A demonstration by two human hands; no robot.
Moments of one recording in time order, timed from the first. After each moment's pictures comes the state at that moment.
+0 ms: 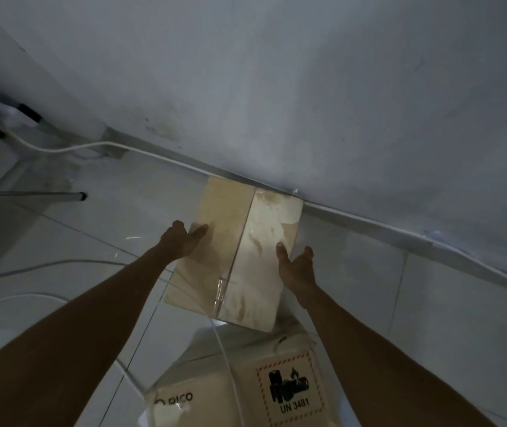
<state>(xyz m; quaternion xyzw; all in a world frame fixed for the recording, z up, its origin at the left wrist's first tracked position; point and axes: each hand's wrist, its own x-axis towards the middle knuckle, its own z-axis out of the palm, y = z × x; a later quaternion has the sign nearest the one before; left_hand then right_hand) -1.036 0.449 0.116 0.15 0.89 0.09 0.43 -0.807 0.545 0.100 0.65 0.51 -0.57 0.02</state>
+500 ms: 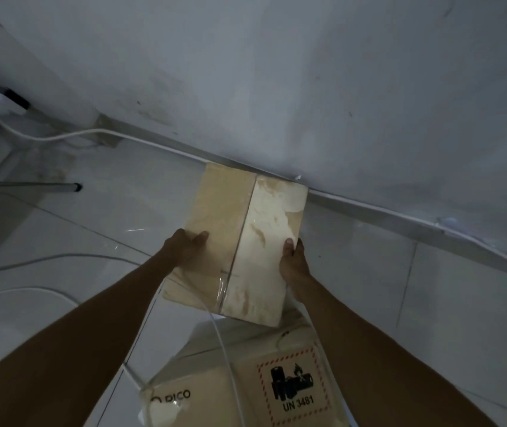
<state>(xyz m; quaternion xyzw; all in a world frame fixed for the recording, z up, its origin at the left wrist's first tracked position) -1.030 0.423 0.072 0.11 0.85 0.16 0.49 -0.811 0.535 0.066 0.64 0.46 -0.62 0.00</state>
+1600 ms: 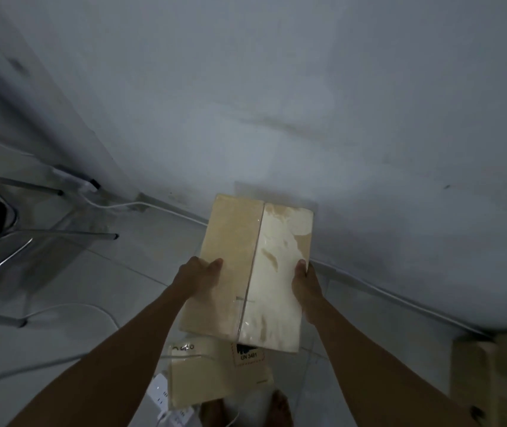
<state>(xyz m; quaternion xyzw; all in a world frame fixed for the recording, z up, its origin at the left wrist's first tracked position) -0.892 0.419 0.428 0.14 0.88 0.16 0.43 -0.685 0.538 0.445 0.64 0.50 -0.58 -0.08</state>
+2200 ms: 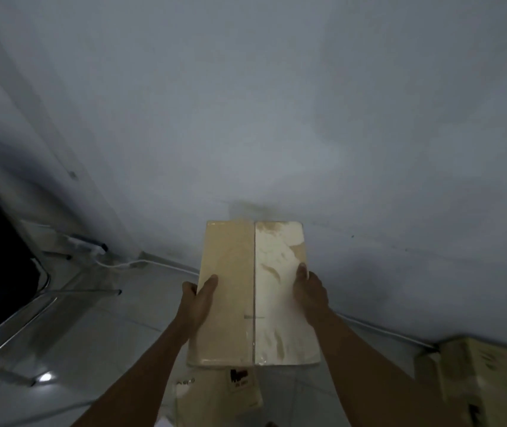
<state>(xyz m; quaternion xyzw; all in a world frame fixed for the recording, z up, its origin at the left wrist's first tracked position) -0.815 0.387 0.658 0.09 0.80 0.42 0.41 -0.639 0.525 0.693 0.67 0.59 -0.44 -0.09</state>
